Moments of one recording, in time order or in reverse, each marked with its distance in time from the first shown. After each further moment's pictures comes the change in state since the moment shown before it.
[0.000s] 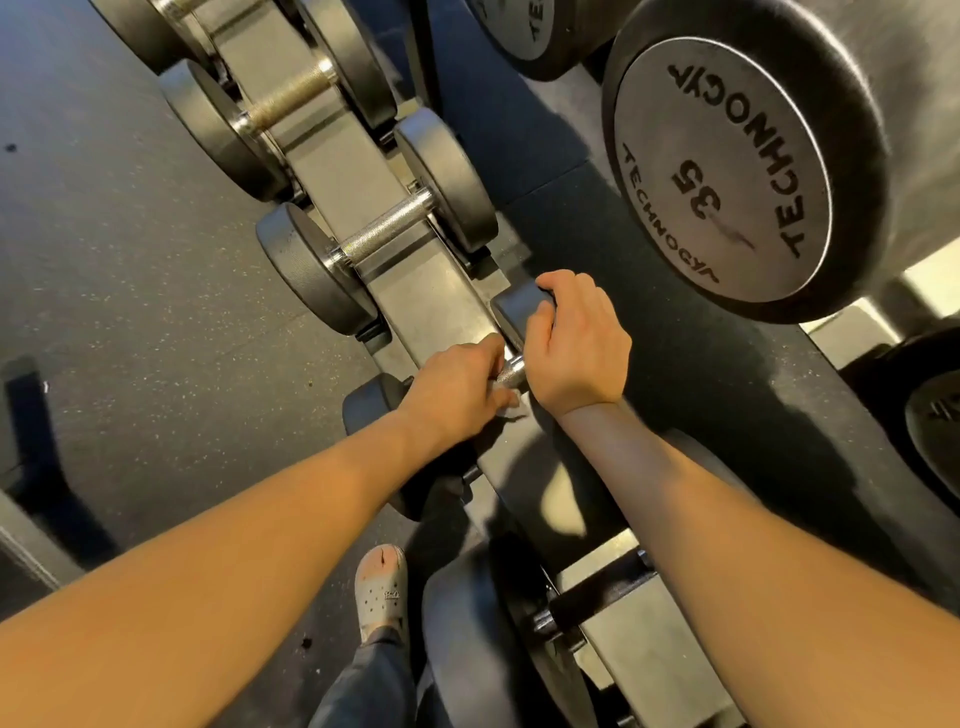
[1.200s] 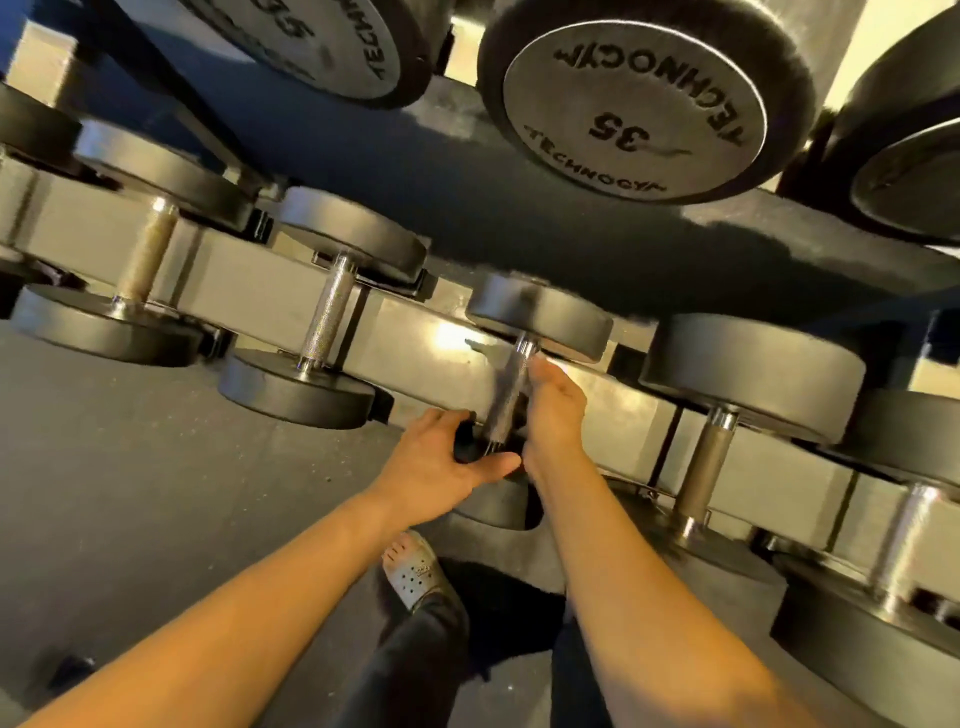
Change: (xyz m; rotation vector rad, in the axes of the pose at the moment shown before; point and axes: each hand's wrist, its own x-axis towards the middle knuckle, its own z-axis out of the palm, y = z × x) left_hand -0.015 -0.095 -0.055 -0.006 -0.568 0.119; right_hand -0.053 -0.084 0.072 1.136 0.560 1.411
